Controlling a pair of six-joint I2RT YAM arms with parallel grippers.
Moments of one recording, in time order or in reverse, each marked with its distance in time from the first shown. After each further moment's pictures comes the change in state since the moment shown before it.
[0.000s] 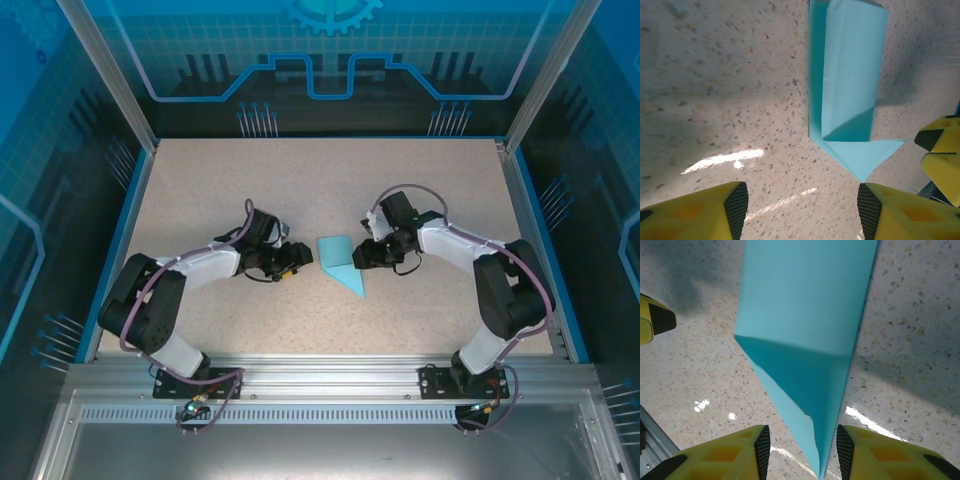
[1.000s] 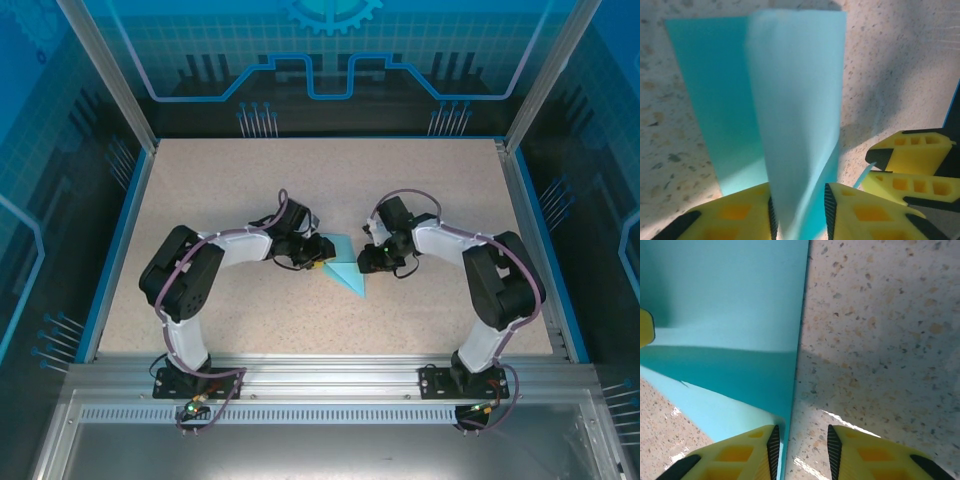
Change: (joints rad) left arm -0.099 0.263 0.249 0.038 0.027 -0.035; right arm 0.000 0.049 -0.015 0.014 0.106 -0.007
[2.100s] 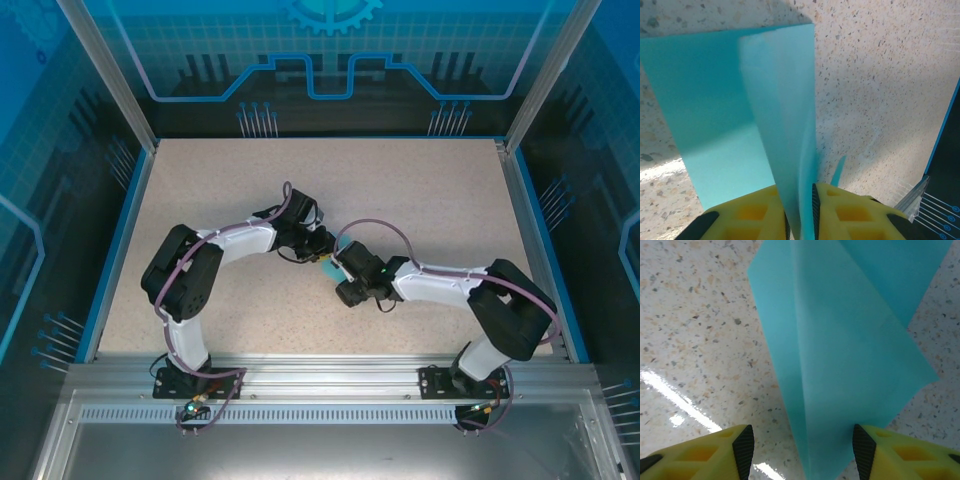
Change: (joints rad) left arm -0.016 0.010 0.115 -0.139 -0.027 0.001; right arm 0.422 -0.142 -0.190 0.204 0.520 -0.079
